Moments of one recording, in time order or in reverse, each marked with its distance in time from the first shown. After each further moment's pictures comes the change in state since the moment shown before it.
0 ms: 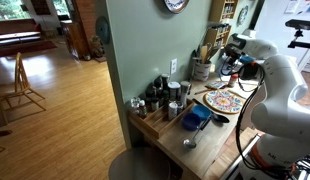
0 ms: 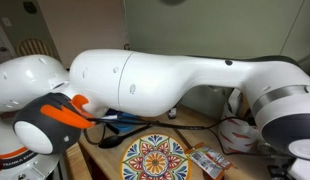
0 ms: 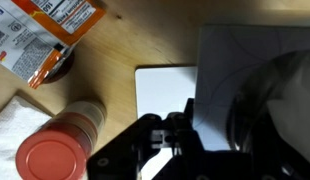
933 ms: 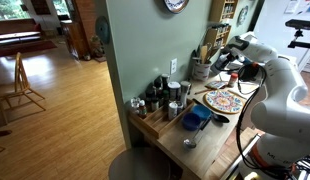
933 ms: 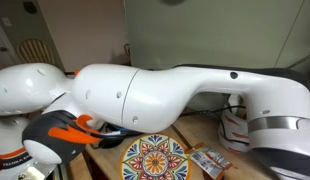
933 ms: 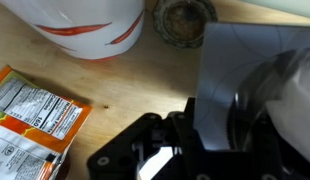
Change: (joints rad) arm -0.041 0.059 0.148 0.000 0.170 0.116 0.214
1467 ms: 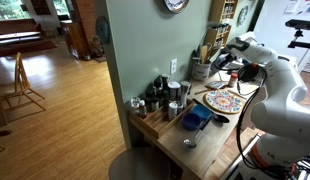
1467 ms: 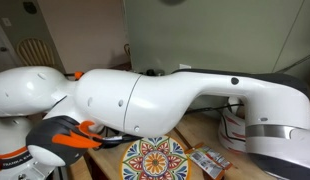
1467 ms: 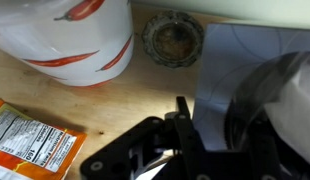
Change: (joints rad) arm -0.009 0.023 0.049 0.000 0.043 0.063 0.039
